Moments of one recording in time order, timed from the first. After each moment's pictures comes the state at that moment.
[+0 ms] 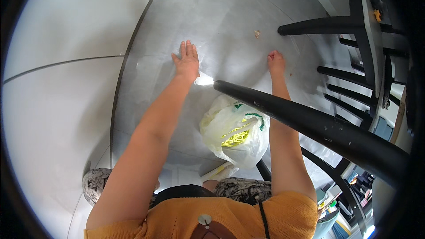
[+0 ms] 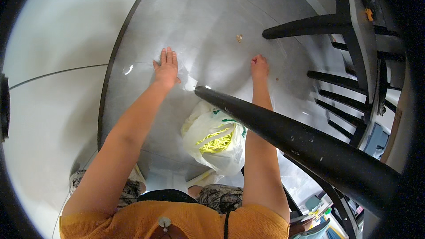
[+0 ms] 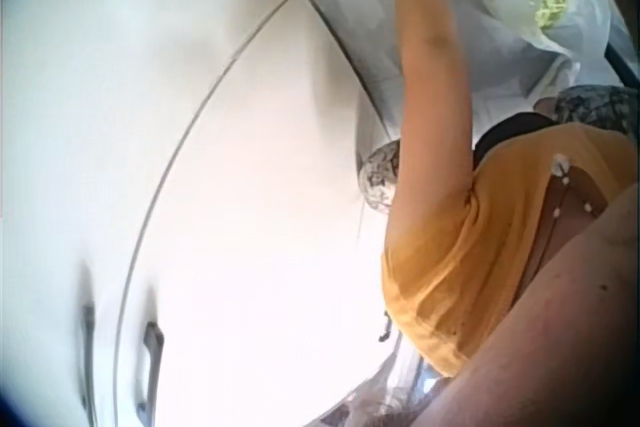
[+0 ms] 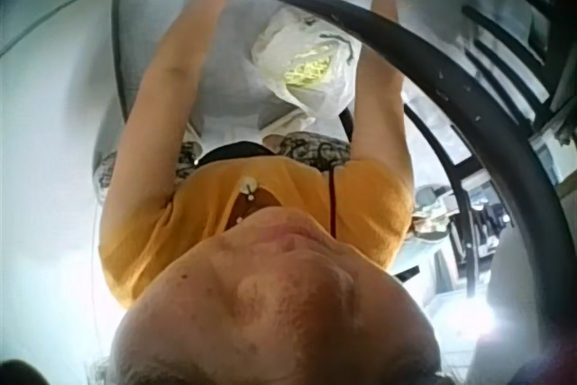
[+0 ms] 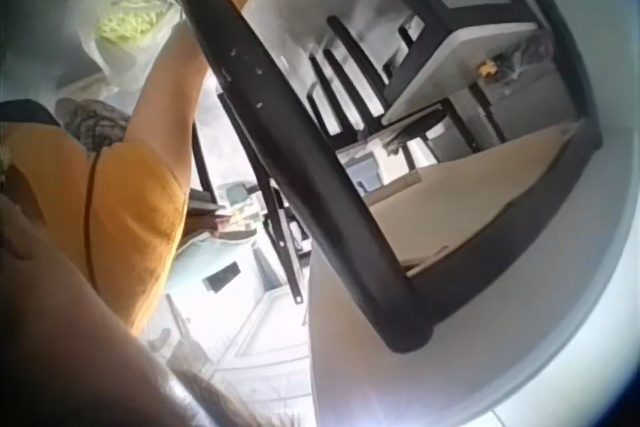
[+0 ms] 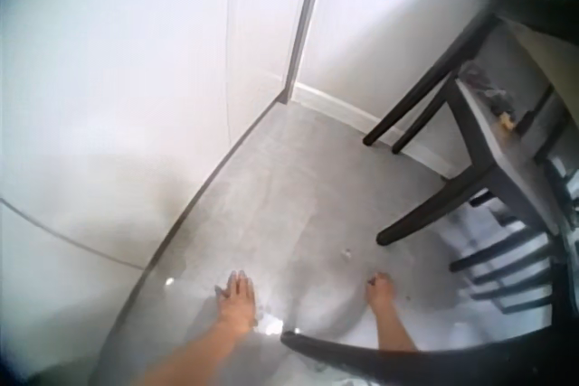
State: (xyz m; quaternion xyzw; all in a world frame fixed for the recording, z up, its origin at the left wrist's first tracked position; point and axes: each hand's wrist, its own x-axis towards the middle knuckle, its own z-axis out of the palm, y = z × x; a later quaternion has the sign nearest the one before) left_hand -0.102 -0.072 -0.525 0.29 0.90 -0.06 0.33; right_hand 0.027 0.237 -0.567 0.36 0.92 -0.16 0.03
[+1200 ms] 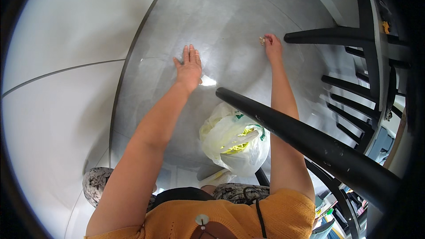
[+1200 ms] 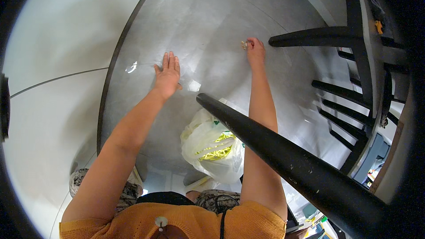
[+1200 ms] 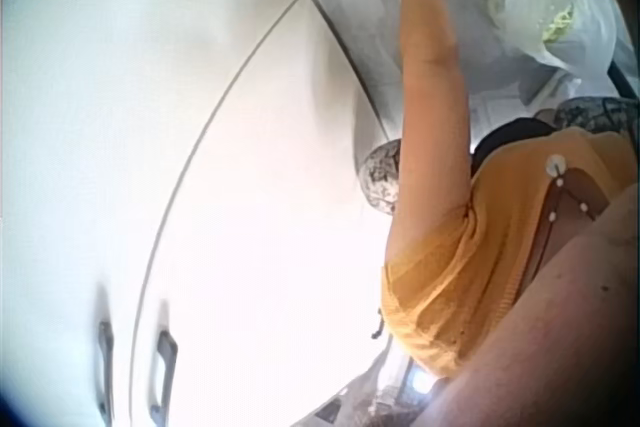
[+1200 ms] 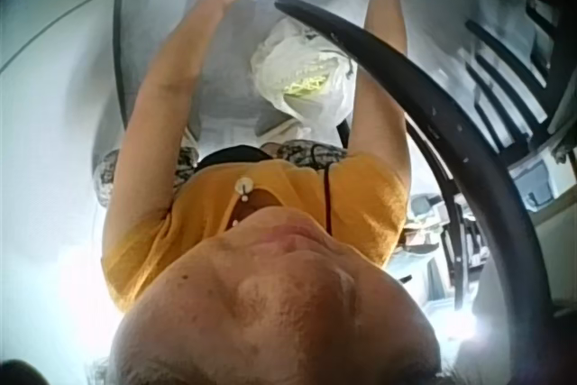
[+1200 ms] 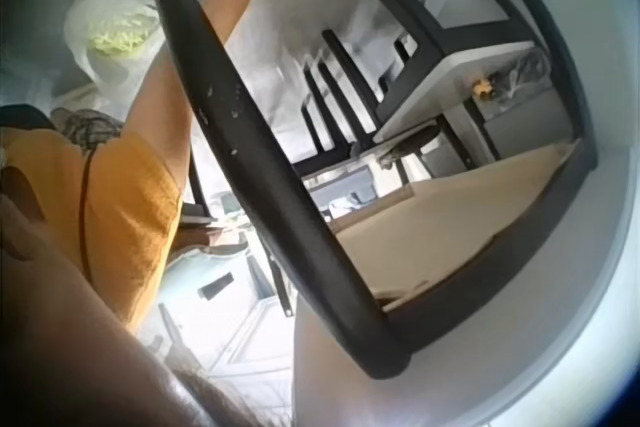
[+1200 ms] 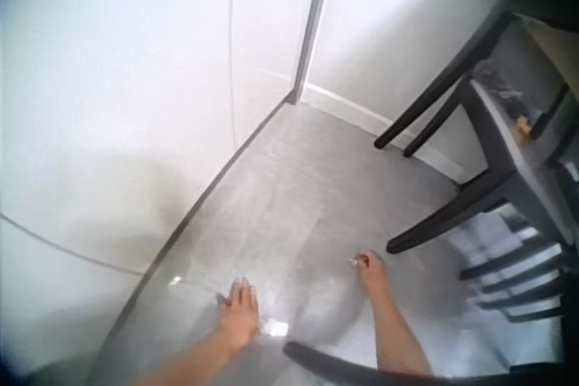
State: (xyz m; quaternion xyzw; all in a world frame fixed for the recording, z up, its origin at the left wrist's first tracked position) left_hand -0.101 -0.082 -0.523 0.32 0.90 -0.03 0.29; right_hand -0.060 0.241 -0.590 0.29 0.91 -0.29 -0.08
